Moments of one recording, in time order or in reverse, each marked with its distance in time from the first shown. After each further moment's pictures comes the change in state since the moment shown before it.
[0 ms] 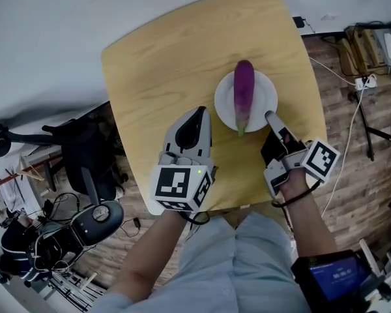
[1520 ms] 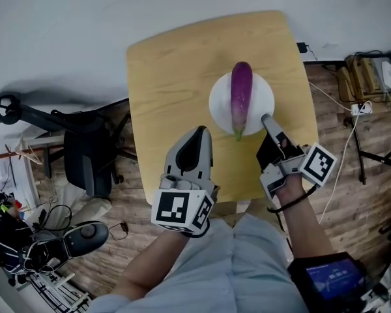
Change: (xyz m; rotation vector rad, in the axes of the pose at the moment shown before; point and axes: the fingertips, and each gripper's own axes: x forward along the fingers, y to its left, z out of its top) left arm -0.093 -0.022 0.038 -0.071 -0.177 0.099; right arm -0.012 0.079 -0.021 -0.059 0.047 0.167
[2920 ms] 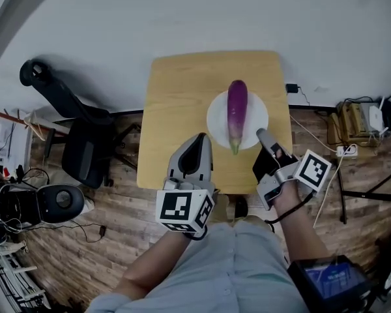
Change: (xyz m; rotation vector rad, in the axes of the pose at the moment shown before) left arm -0.089 -0.077 0.045 -0.002 -0.220 0.139; right arm -0.079 0.091 -0.008 -0.101 0.149 0.101
